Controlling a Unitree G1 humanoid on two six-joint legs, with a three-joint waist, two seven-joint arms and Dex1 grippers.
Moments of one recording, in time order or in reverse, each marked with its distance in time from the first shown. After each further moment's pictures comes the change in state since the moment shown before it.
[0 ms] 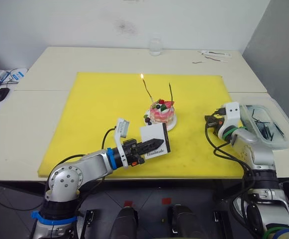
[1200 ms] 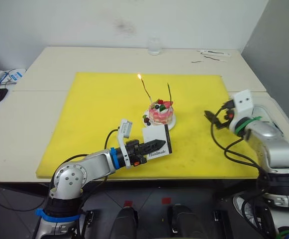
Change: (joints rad) left arm 0.000 -0.016 -0.025 0.036 0.026 0.000 -0.019; right arm -0.008 -0.062 0.003 -0.171 -0.066 0.121 0.005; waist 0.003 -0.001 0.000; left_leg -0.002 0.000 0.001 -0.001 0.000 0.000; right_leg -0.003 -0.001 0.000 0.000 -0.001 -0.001
